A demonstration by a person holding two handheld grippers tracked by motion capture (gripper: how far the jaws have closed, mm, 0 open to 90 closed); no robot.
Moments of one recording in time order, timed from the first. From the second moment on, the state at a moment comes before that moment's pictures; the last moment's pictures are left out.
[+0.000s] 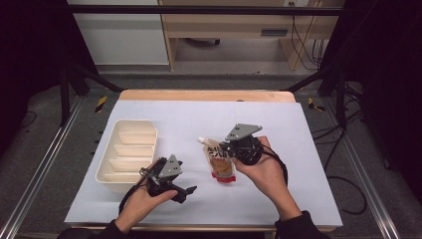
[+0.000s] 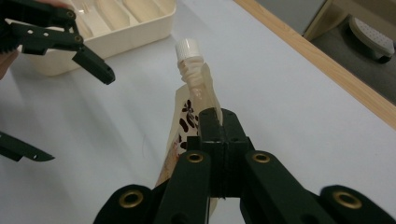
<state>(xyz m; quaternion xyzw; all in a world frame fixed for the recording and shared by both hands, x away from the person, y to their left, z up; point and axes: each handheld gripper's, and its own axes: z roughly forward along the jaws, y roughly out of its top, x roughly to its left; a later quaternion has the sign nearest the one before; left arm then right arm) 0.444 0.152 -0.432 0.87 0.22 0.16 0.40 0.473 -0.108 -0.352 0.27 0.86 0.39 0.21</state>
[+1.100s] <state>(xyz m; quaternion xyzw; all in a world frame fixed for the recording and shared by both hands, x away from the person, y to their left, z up) 0.460 0.141 -0.369 0.91 0.13 0.19 0.35 0.424 -0.088 -0.350 0.19 0.88 0.39 0.20</state>
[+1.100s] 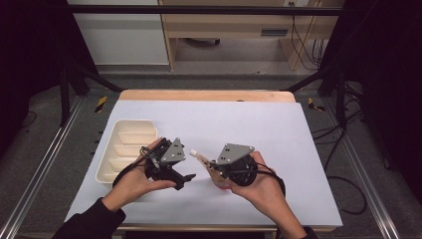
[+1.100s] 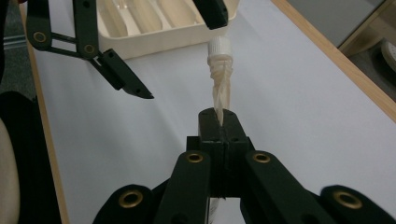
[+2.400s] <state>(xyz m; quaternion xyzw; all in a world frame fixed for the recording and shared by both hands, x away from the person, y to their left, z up) 0.488 0.111 -0.368 0.93 0.07 0.14 0.33 0.426 -0.094 -0.351 0.19 0.88 0.39 0.20</state>
